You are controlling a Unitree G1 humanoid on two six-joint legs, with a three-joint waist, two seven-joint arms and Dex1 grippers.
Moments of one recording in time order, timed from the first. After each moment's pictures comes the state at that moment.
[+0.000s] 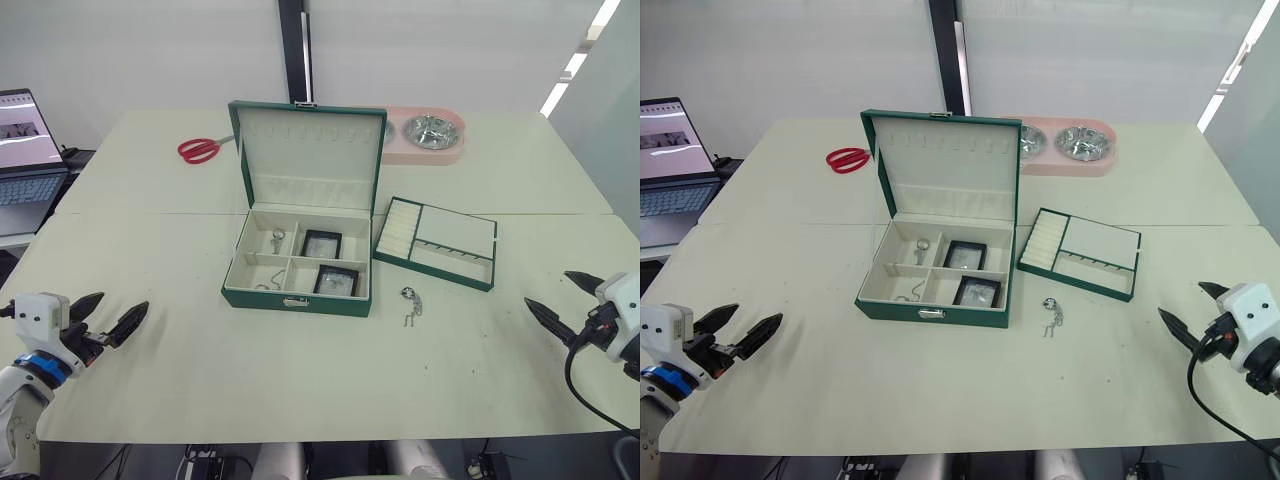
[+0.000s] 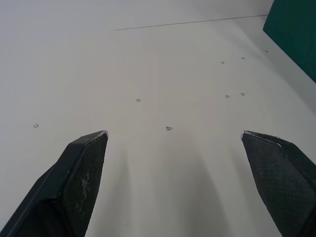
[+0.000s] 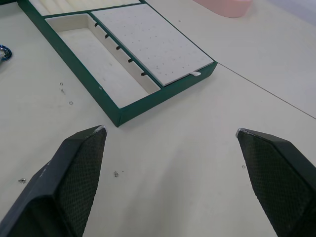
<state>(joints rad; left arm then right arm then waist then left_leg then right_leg) 0.11 0.71 0.57 0.25 -0.48 0.13 -0.83 0.21 -0.70 -0.53 -0.21 0.27 0.23 0.83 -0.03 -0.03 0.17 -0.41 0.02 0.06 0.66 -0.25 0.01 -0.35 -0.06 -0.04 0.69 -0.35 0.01</state>
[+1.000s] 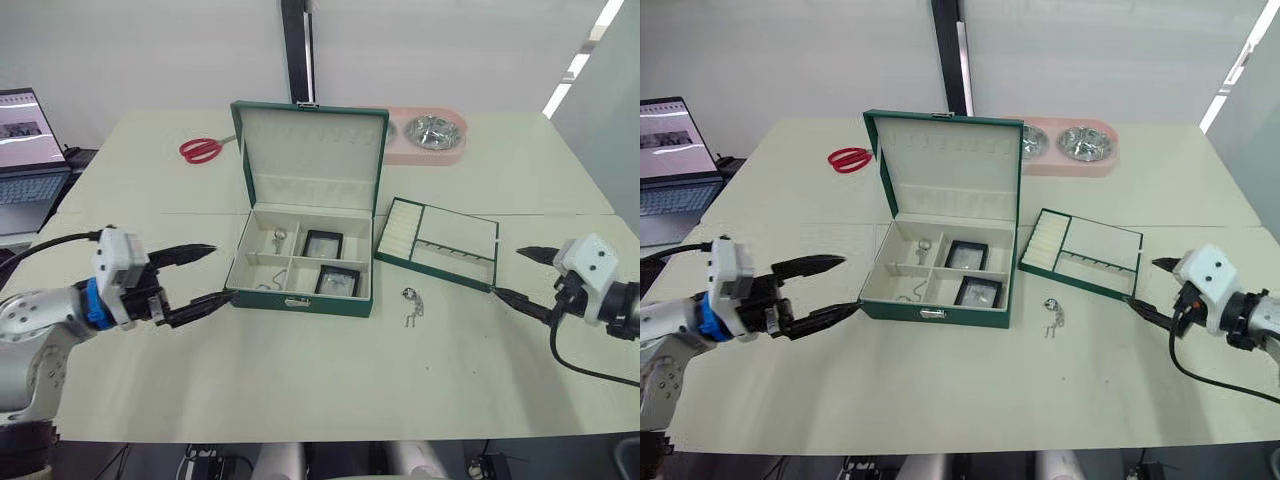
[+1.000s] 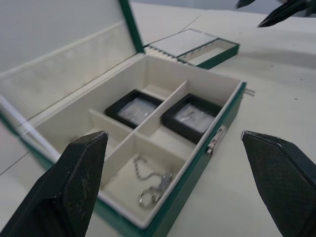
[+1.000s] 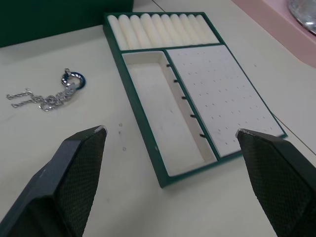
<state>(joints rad) -0.13 0.85 0.29 -0.17 -0.63 0.29 -1.22 -0.06 -0.93 -0.26 -0.24 0.33 0.40 0.99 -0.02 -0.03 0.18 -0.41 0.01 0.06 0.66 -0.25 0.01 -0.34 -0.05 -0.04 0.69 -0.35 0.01</state>
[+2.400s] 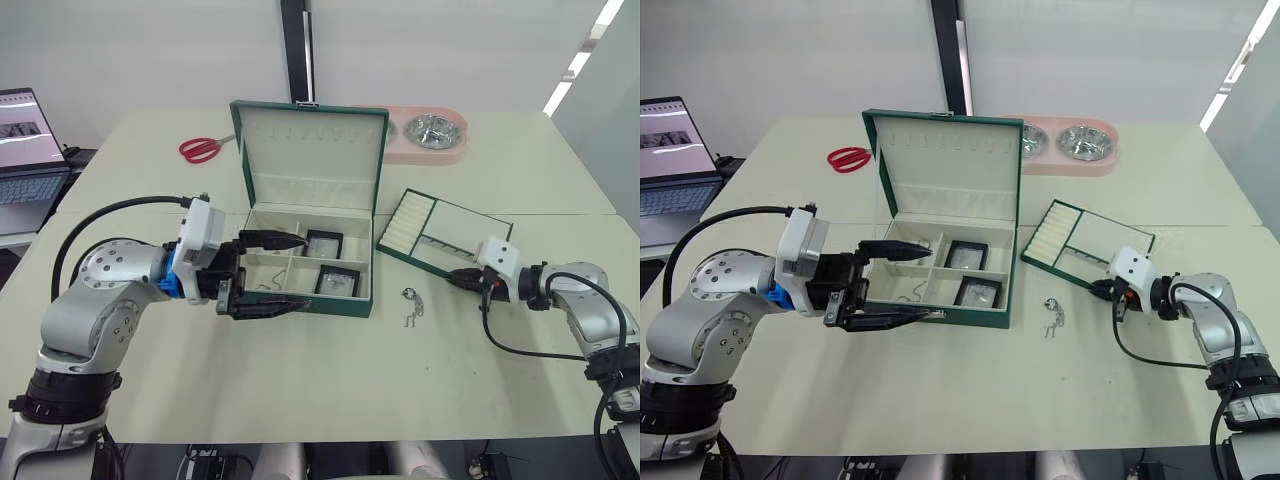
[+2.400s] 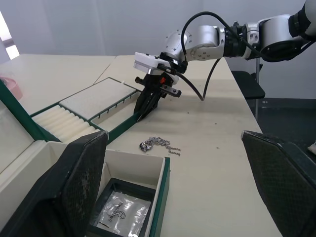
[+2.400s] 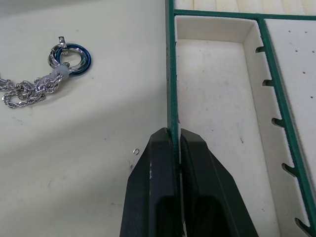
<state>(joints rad) -0.37 0.79 0.08 -0.27 -0.70 0.43 -1.28 -0.42 -0.77 0.10 0.29 0.10 0.13 1.07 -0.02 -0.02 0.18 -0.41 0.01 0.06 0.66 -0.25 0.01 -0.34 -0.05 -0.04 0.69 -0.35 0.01</state>
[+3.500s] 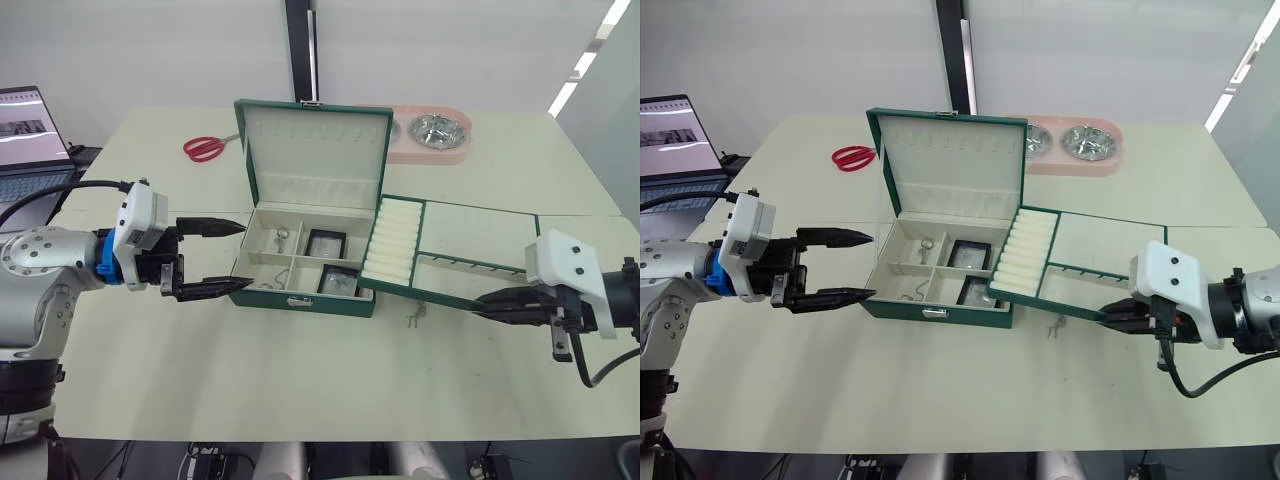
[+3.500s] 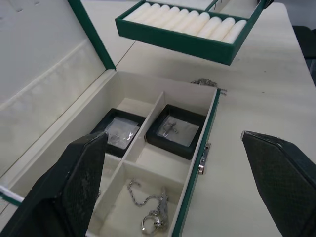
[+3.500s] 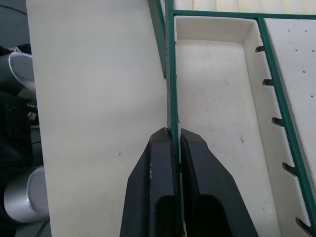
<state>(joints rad) -0.35 0.97 0.22 -0.05 -0.59 0.33 -1.37 -0.30 -1.19 -0.20 -0.73 0.68 0.95 1.10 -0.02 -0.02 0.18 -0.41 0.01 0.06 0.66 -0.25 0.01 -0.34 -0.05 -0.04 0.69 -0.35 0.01</state>
